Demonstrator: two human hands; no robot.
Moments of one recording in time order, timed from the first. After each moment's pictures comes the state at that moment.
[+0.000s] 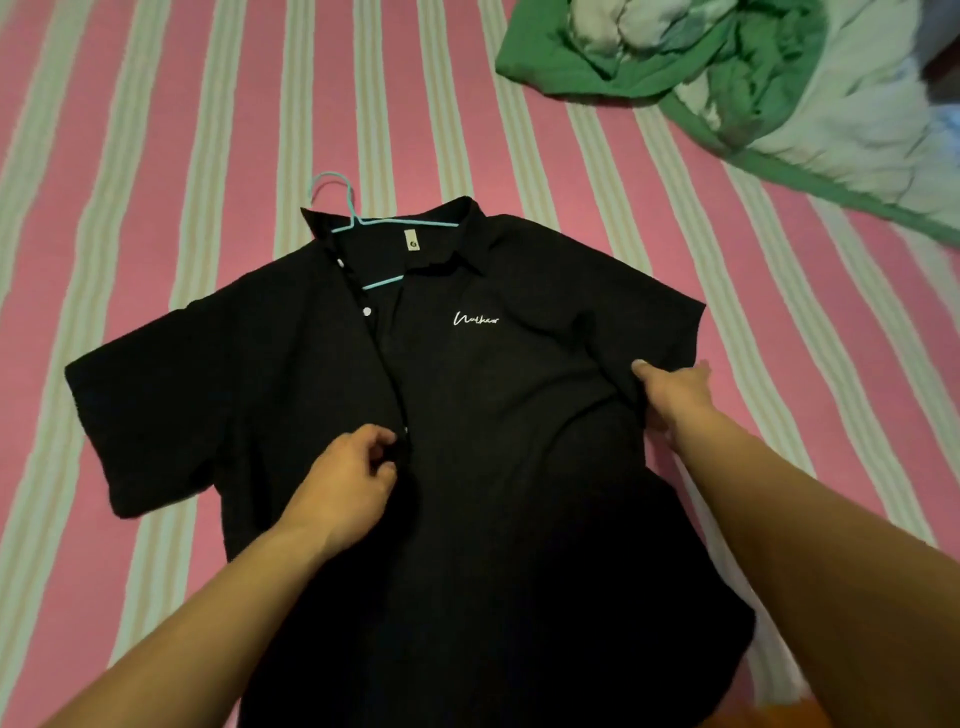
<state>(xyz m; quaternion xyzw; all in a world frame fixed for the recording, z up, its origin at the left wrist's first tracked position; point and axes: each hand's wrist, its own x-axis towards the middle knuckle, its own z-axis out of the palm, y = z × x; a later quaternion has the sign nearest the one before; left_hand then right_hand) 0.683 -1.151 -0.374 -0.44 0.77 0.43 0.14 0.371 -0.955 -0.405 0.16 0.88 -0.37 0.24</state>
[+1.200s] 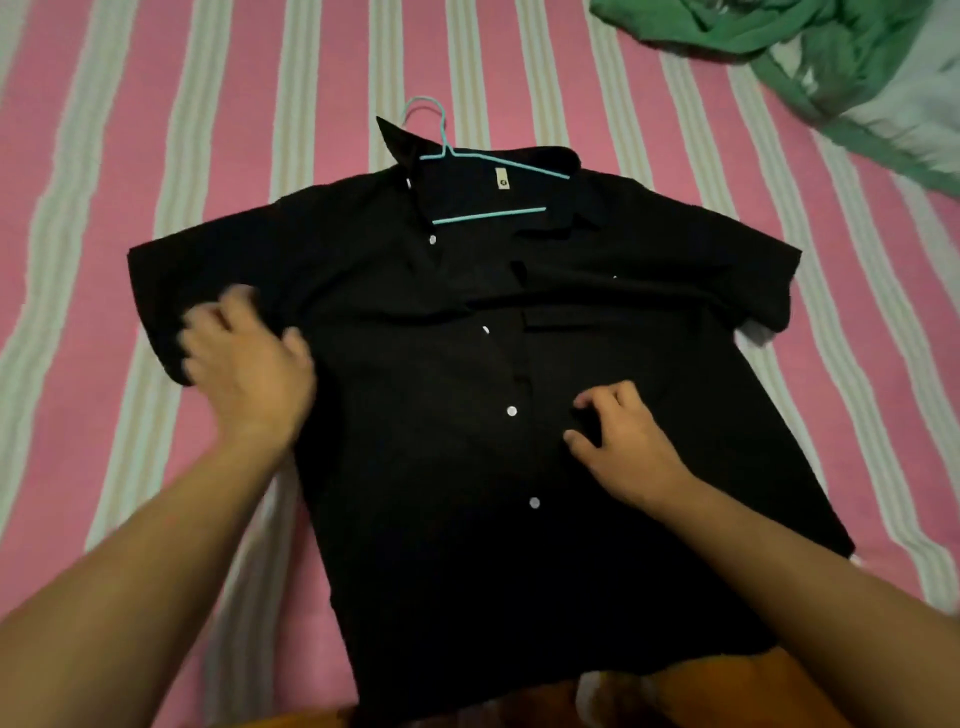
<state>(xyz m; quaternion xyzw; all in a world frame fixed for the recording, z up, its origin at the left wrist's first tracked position) 0.801 -1.270 -0.415 -0.61 0.76 0.17 -0.14 0.577 -0.993 -0.390 -0.33 0.89 -0.06 0.32</state>
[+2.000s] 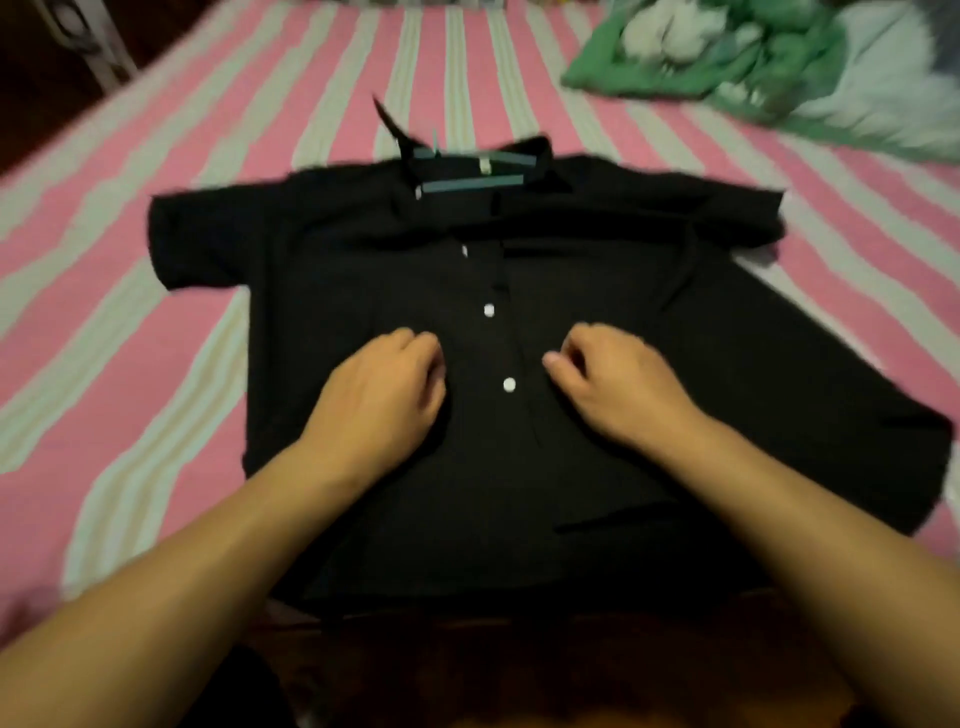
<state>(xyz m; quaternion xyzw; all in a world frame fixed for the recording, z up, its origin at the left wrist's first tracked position) 0.820 -1.059 -0.473 -0.24 0.95 0.09 -0.17 0.632 -0.910 -0.460 -0.47 0.87 -0.16 0.04</state>
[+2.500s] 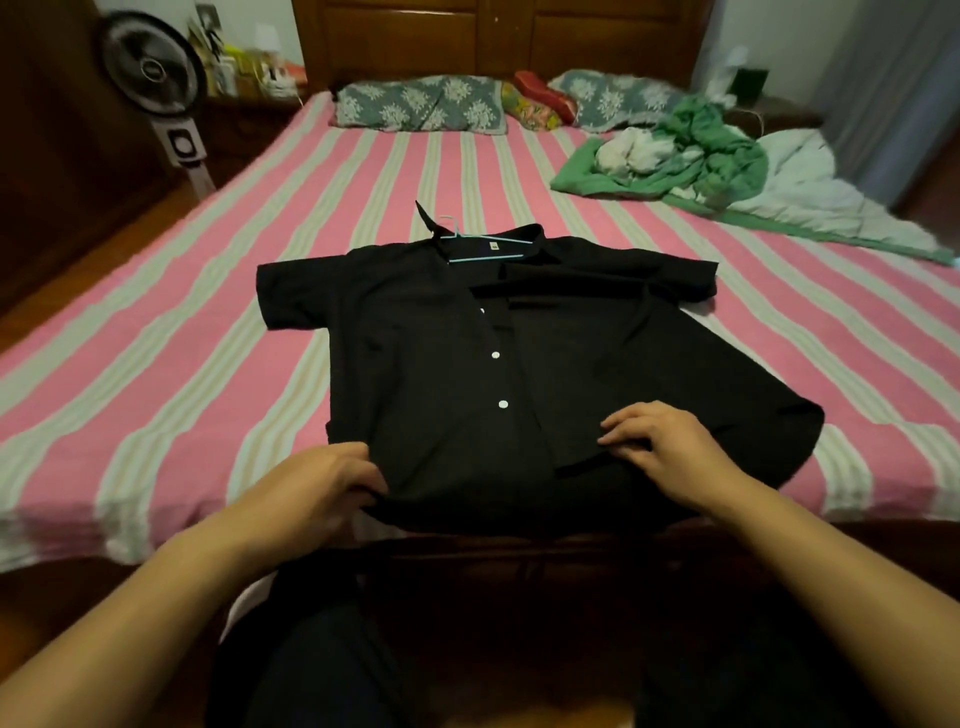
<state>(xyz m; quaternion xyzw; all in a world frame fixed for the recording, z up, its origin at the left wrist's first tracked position) 0.993 -1.030 -0.432 -0.16 0.98 0.14 -0.01 0.658 -0.781 -0.438 -0.56 0.81 -0.19 0.08</state>
